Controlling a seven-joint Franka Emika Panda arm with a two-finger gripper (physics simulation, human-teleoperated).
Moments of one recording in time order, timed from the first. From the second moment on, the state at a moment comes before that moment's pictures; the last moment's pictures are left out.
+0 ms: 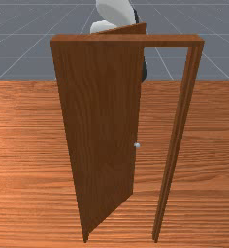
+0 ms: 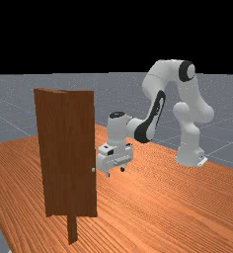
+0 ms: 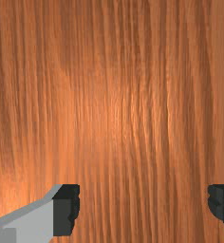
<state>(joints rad) 0.00 0.45 -0.04 -2.04 -0.04 2.50 -0.77</state>
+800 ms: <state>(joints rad) 0.01 0.47 -0.04 -1.98 -0.04 2.46 -0.76</state>
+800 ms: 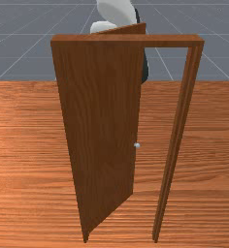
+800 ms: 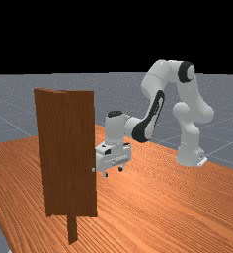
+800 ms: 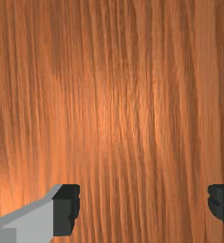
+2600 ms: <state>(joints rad) -0.07 0.61 -0.06 -1.72 -0.01 2.34 -0.85</state>
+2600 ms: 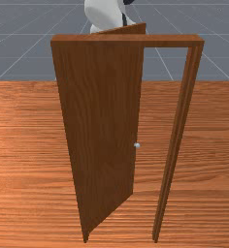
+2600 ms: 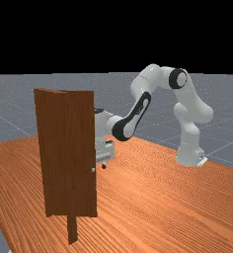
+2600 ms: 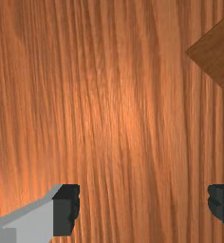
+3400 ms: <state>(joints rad) -0.08 0.79 -0.05 -1.40 -0.01 2.20 -0.86</state>
